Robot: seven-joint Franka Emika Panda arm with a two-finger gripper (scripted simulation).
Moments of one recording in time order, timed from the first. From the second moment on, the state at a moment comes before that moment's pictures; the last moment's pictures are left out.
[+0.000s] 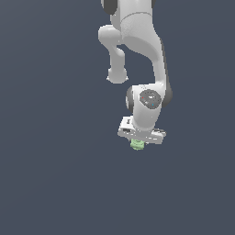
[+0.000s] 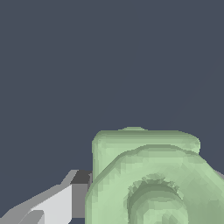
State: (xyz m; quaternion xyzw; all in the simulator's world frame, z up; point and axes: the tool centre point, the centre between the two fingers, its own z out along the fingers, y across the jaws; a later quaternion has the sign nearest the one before) arm 0.025 0.102 0.070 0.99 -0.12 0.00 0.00
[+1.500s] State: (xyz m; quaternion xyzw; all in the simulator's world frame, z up) arm -0.078 0.145 0.332 0.99 -0.12 0.00 0.00
